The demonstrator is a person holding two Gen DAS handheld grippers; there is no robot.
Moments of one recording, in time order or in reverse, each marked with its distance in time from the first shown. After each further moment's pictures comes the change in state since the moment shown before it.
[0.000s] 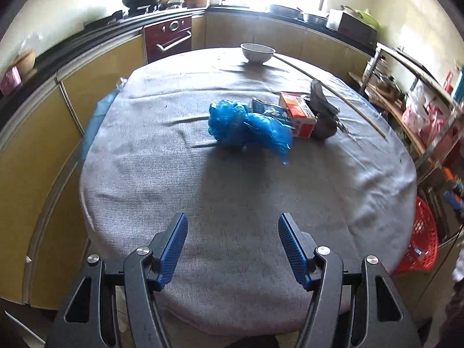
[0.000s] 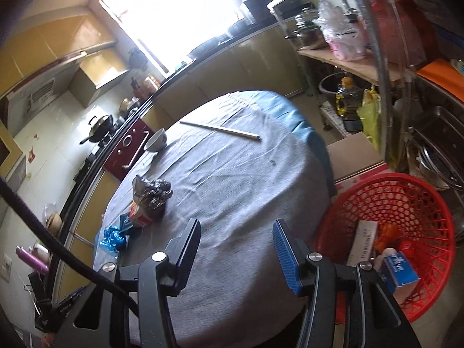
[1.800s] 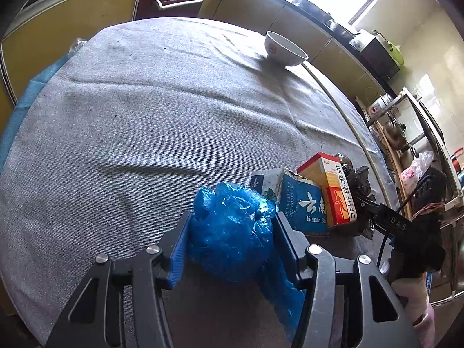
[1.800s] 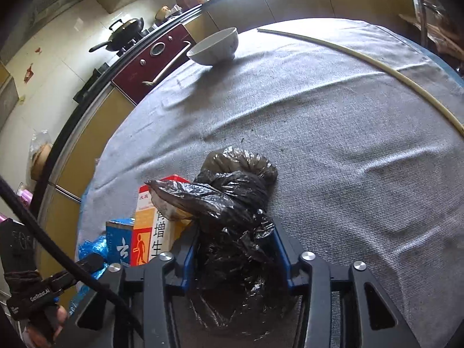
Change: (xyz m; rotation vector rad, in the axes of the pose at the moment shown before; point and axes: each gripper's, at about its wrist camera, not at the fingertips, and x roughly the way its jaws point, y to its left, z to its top) left arm 0.143 0.029 0.117 -0.230 0.112 -0.181; right arm 0.313 0.186 0.032 -0.238 0.344 0.093
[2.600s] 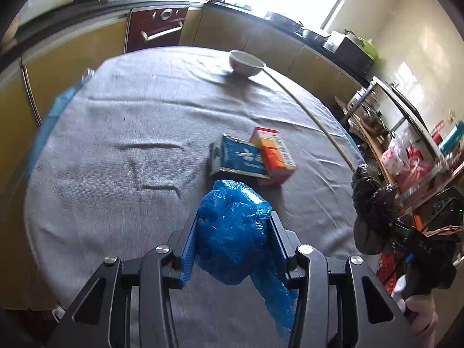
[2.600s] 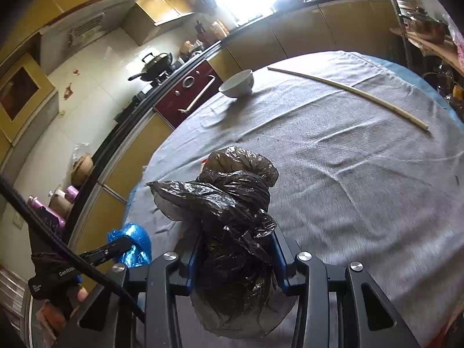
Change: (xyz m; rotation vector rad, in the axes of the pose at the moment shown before) left arm -0.096 -0.051 -0.078 0.118 -0.106 0.004; right arm -0.154 -0.003 -0.099 -0.018 -0.184 0.129
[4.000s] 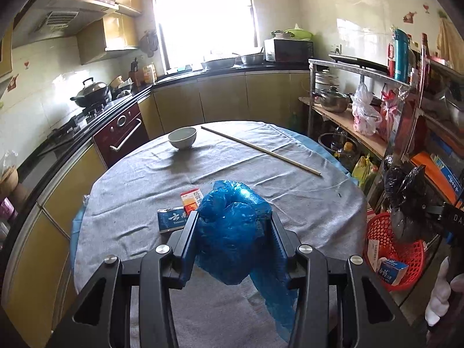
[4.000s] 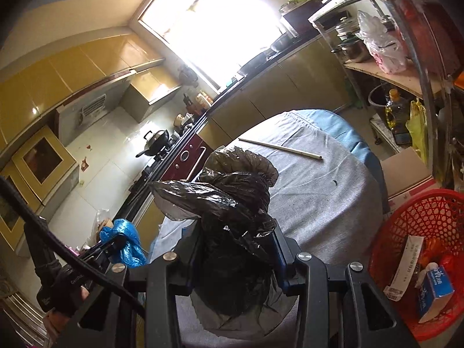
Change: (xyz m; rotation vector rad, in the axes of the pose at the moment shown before) left arm -0.080 -0.197 -0.041 0.475 -0.251 0.161; right arm -0.205 -0.091 -0.048 0.198 -0.317 0.032
